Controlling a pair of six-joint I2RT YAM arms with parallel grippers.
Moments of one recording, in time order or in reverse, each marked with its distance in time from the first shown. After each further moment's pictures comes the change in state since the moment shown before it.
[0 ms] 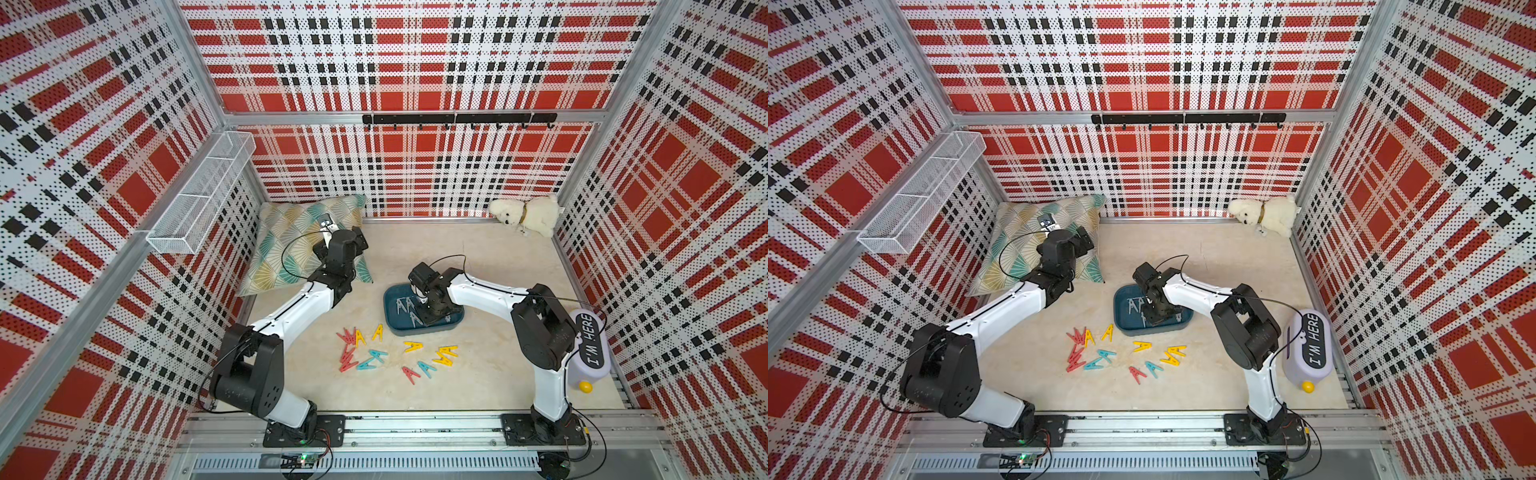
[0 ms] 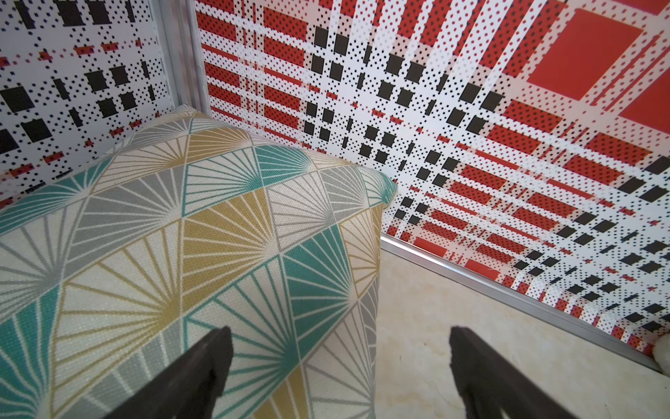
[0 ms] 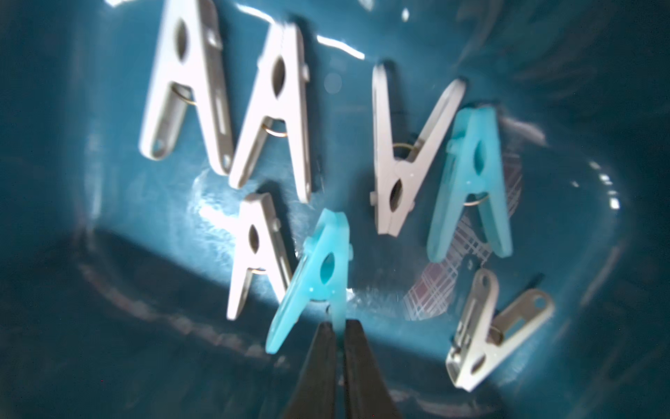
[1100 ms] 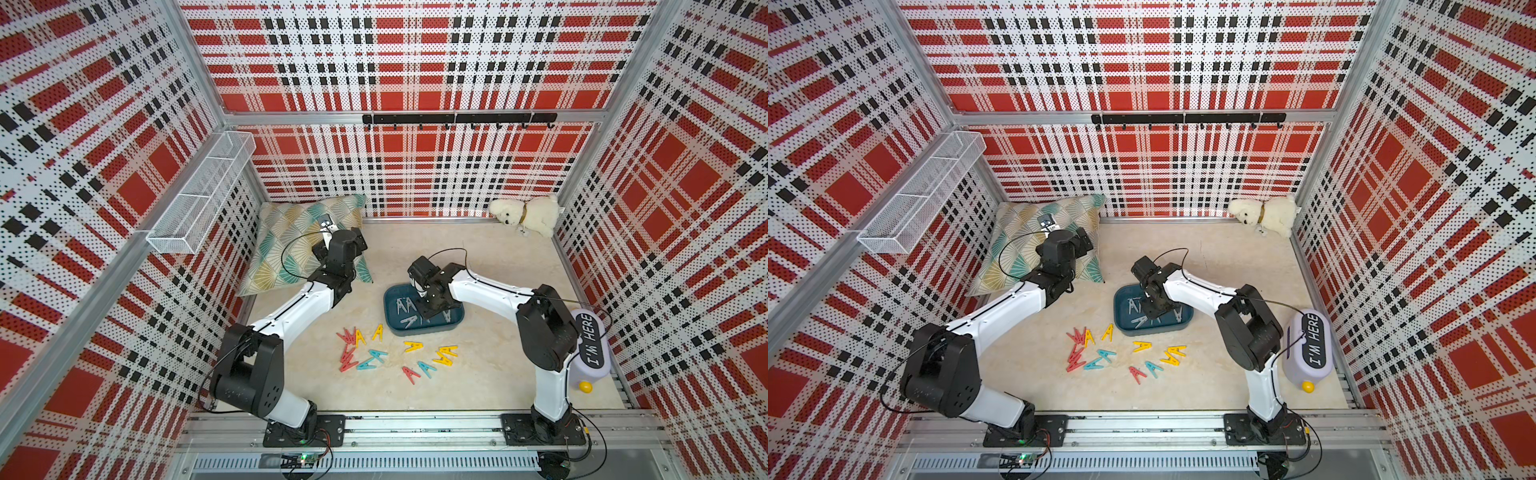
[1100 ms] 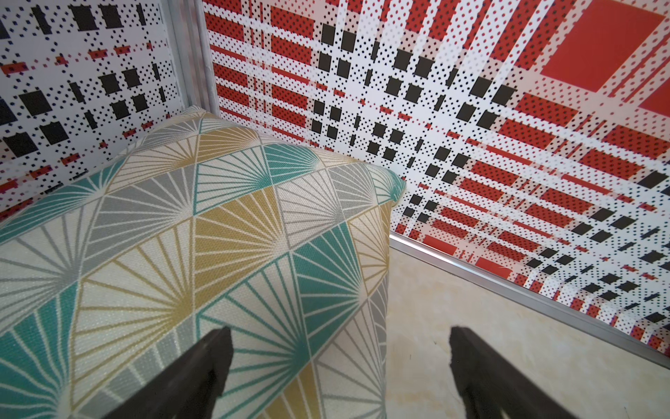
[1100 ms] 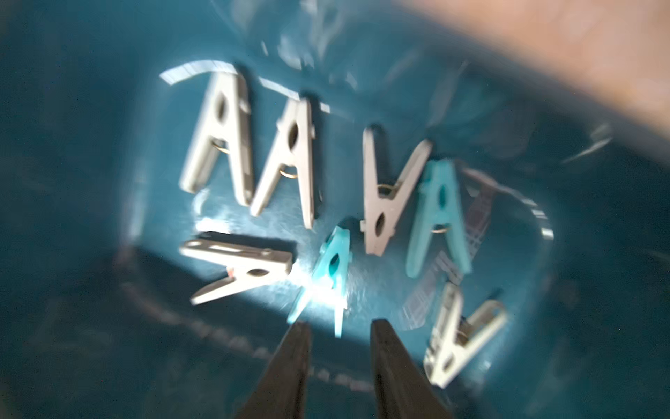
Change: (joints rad) left arm 0.000 0.000 0.000 -0.021 -0.021 0.011; right arm -0.021 -0.076 0.053 -0.014 0.028 -0.019
